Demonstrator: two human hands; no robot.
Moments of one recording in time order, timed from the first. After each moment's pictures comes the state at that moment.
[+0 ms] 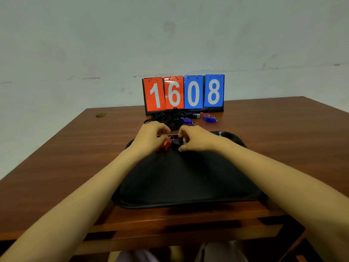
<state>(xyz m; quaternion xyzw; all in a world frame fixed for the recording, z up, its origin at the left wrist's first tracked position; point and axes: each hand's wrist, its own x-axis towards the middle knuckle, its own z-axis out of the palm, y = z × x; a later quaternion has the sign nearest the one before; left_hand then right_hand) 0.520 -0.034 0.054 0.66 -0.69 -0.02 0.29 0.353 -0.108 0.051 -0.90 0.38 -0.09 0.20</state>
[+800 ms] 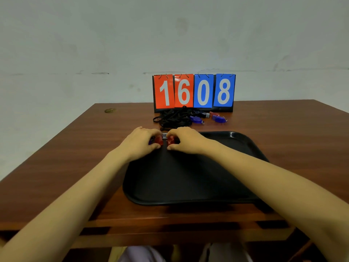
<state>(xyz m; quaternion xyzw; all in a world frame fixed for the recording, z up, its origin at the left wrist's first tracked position) 0.578 -0.017 0.040 0.68 -0.72 0.01 0.13 0.408 -0.090 0.044 -0.93 0.35 -0.08 0.10</state>
